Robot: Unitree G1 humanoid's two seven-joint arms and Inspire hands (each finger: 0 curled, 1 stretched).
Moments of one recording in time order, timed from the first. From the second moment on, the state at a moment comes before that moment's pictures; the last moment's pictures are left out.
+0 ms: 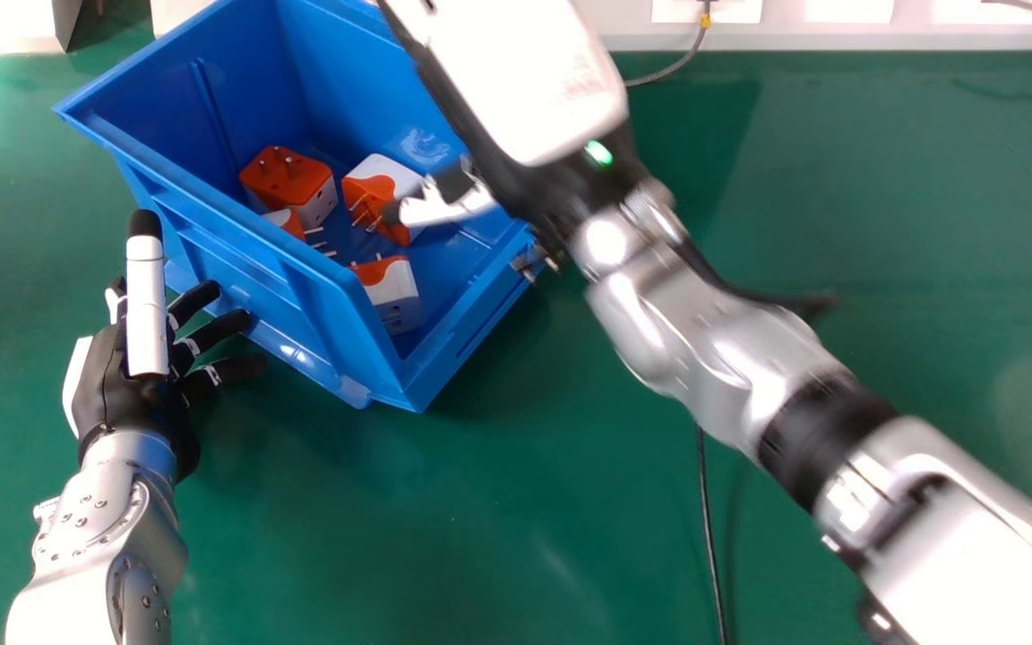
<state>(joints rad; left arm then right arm) -0.20 0.17 0.34 0.18 -0.24 0.41 0.08 -0.81 -0.18 0.63 0.81 -0.91 -0.29 -0.86</state>
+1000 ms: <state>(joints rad) -0.18 0.22 0.36 0.21 -0.25 0.40 0.03 -0.31 -0.09 0.11 0.69 -0.10 -0.45 -0.36</state>
